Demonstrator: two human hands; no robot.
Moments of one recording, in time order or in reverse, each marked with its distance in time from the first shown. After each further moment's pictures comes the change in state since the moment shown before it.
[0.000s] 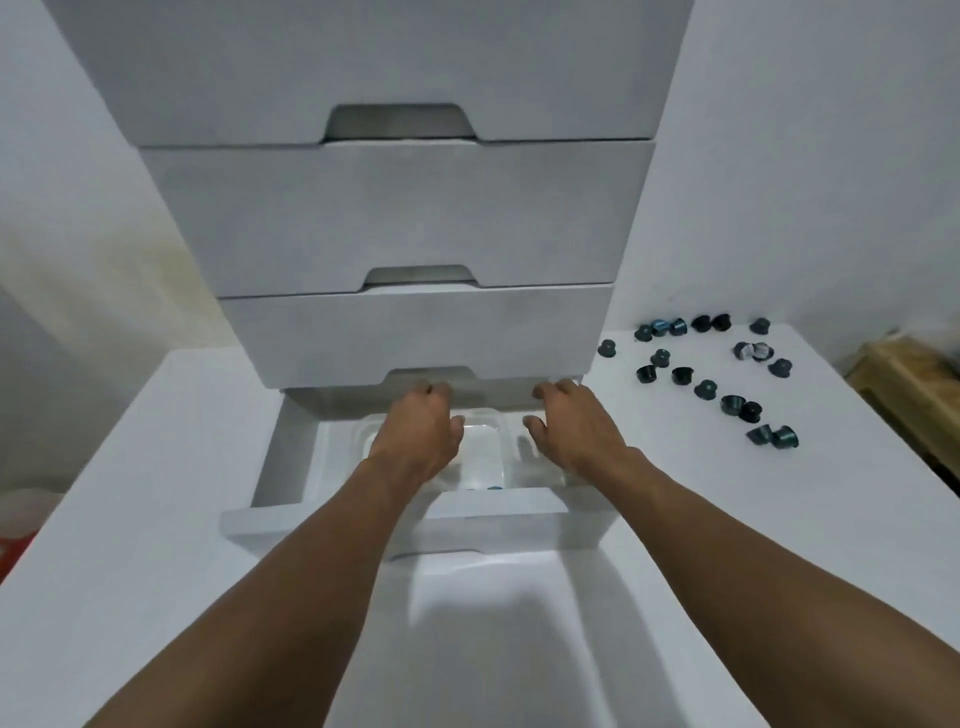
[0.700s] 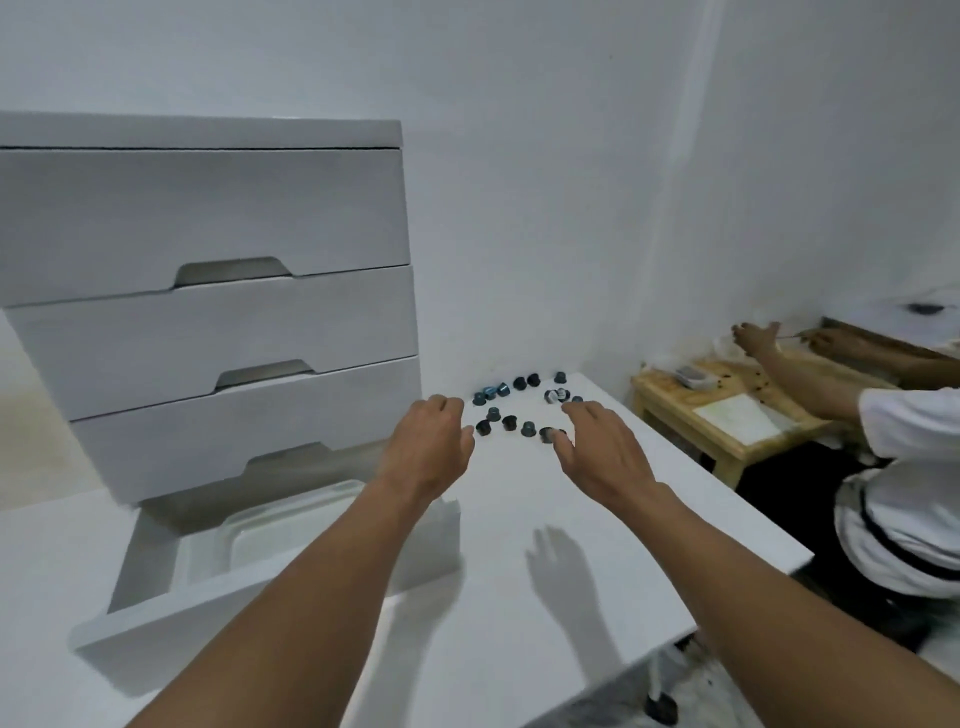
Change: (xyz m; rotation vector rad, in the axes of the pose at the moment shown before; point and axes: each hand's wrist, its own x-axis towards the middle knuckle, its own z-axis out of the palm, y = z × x) left_hand -0.097 0.191 -0.047 -0.025 0.227 0.527; right_hand -0.210 0.097 -0.140 -0.056 0.426 0.292
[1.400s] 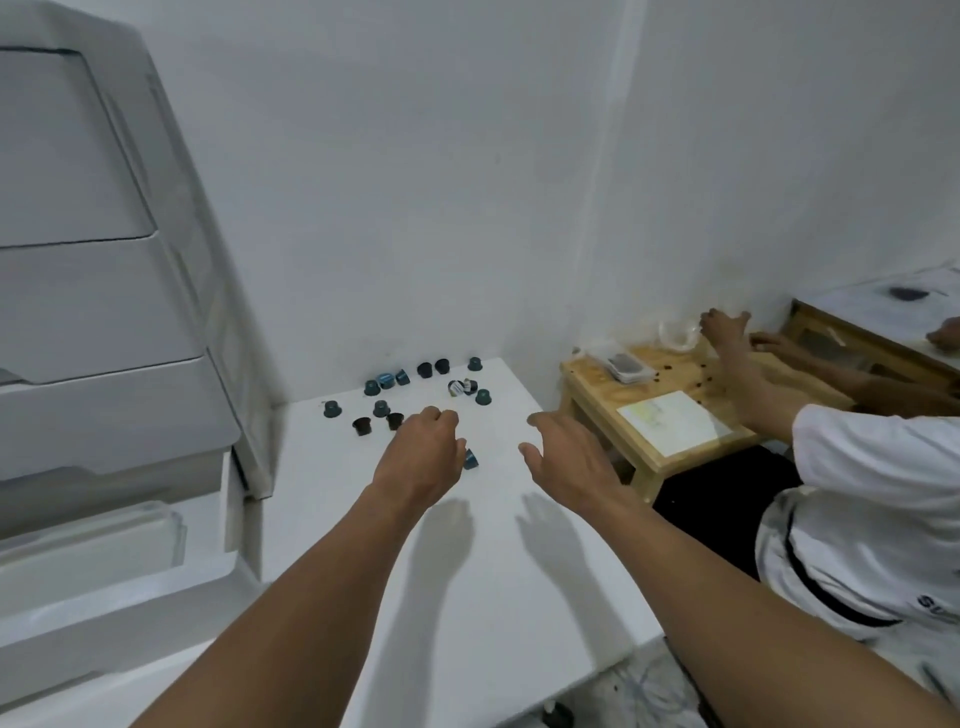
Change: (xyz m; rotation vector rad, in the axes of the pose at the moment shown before) left_hand 0.151 0.182 0.177 -0.056 -0.148 -0.086; right_hand 0.104 0.253 -0.002 0.021 -0.201 -0.024
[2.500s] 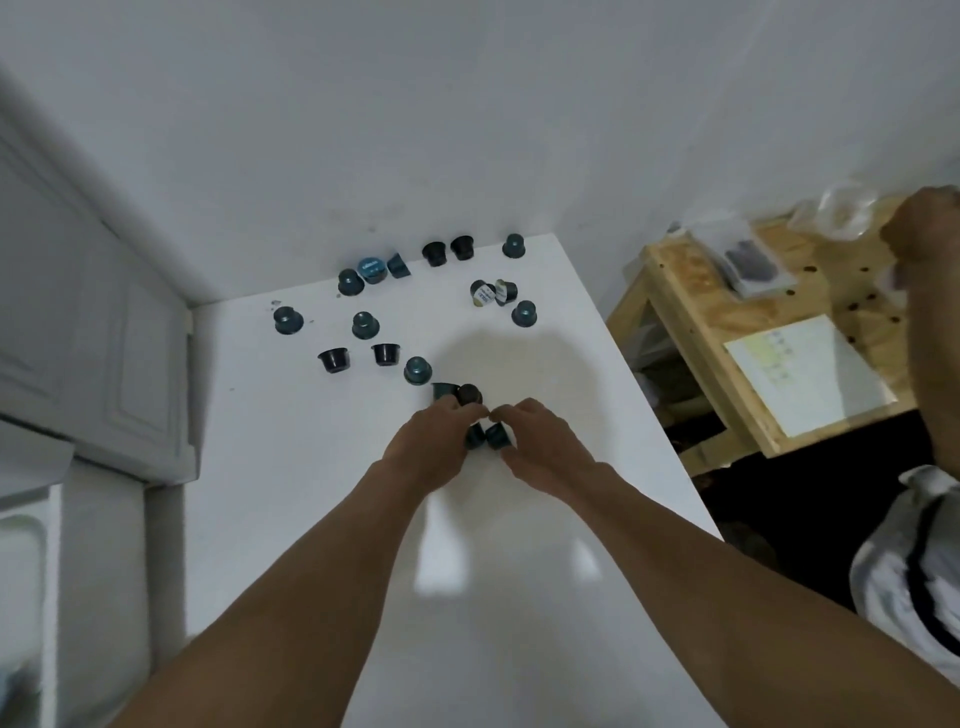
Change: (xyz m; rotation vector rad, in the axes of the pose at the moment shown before) left_hand 0.151 -0.126 0.202 -0.162 -0.575 -0.109; right_hand 0.191 0.057 0.218 0.094 -0.586 0.022
